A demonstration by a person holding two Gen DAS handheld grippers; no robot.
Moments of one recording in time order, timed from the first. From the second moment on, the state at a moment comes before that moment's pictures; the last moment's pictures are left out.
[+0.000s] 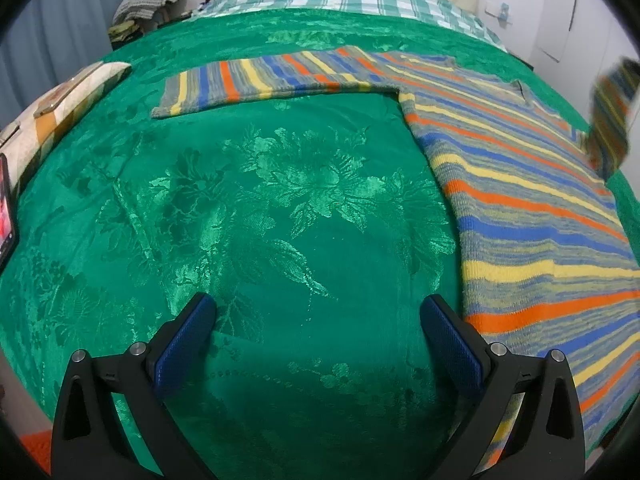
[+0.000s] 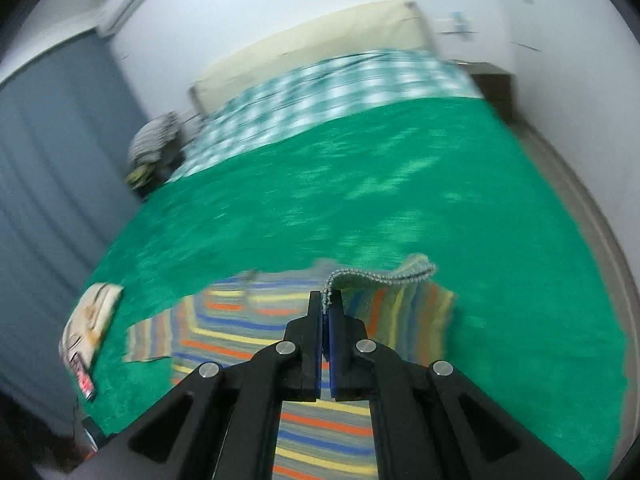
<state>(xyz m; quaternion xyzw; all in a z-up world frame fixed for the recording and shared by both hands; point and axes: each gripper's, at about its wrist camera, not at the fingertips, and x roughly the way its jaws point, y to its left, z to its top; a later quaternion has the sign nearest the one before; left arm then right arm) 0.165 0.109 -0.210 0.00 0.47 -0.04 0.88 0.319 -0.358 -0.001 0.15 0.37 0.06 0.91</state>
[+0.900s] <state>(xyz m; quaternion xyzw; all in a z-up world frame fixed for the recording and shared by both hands) 0.160 0.105 -0.213 0.01 0.46 -0.03 0.89 0.129 -0.393 -0.151 0.13 0.45 -0.02 0.88</state>
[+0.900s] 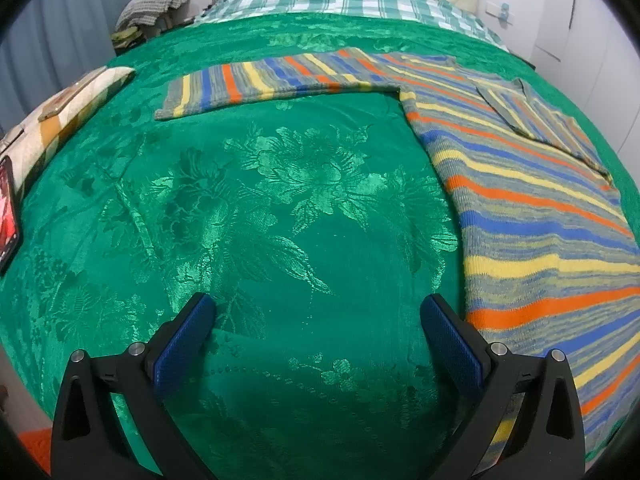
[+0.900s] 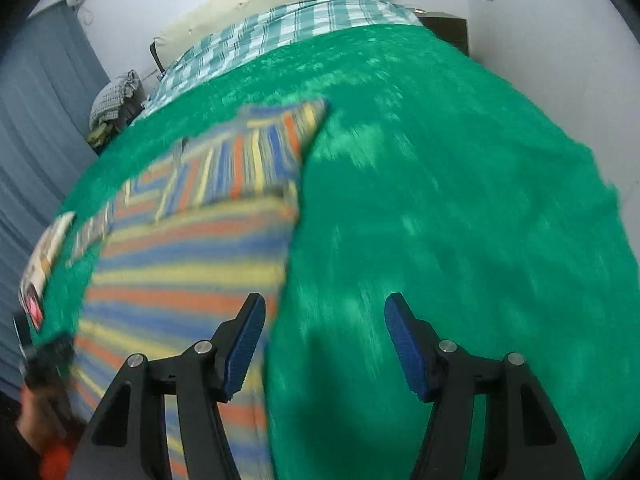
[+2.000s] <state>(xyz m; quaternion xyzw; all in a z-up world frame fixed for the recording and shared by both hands) 0.152 0.100 -0.215 0.02 0.44 -0.02 0.90 0.062 -0.361 -0.150 0.05 0.38 -0.08 0.92</state>
